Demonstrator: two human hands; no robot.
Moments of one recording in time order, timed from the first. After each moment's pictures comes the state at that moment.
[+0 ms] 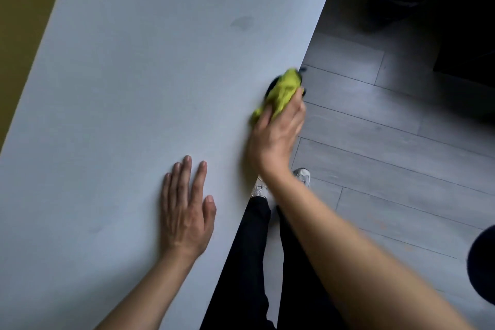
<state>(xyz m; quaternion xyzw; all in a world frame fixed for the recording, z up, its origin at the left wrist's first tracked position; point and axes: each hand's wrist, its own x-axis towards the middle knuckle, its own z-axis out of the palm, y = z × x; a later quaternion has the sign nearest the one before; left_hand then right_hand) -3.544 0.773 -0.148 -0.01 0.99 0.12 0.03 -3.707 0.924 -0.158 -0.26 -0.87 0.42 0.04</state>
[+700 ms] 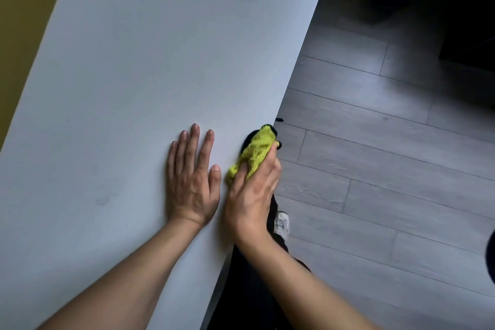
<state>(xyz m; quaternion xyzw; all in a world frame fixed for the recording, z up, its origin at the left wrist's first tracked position) -3.543 0.765 -0.159 0.02 0.99 0.12 -0.02 -3.537 0.875 -0.143 -0.25 -0.85 0.45 -0.03</state>
